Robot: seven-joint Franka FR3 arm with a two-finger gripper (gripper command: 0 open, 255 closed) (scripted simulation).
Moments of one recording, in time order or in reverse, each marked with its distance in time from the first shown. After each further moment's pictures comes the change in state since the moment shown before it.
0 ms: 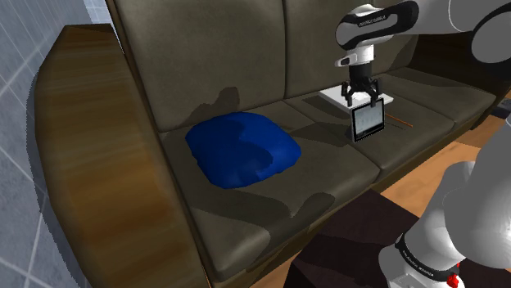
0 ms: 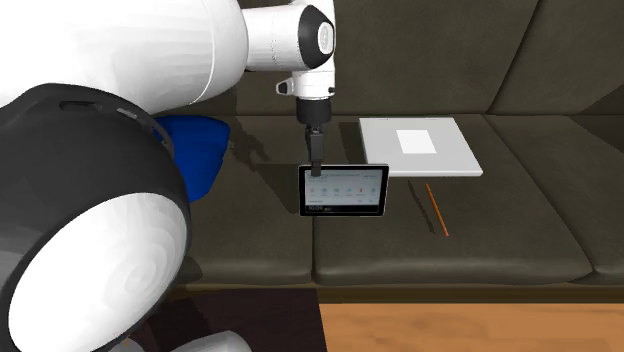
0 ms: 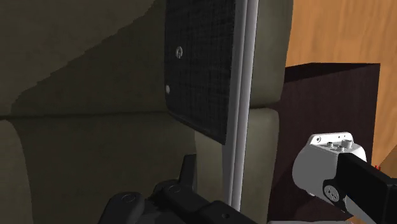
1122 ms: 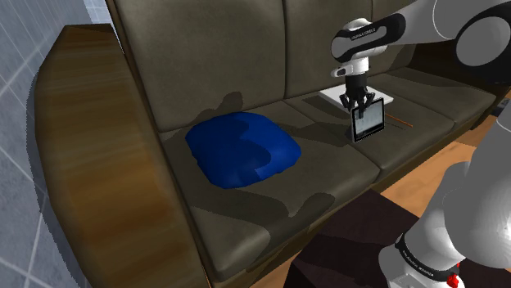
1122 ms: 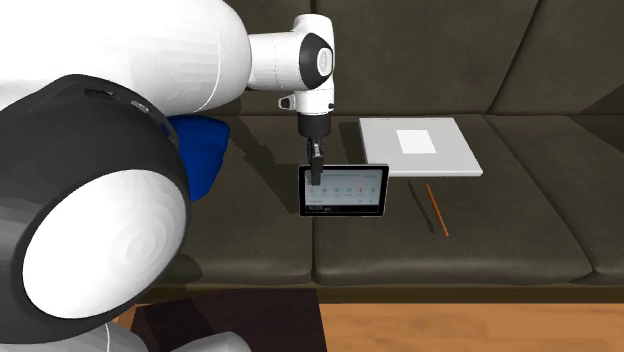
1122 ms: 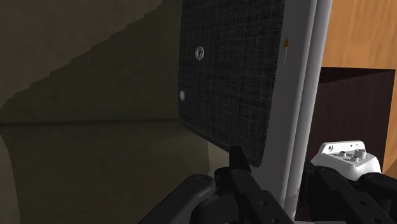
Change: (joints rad) arm -0.011 0.052 -0.001 -0.057 0.027 0.094 -0.036
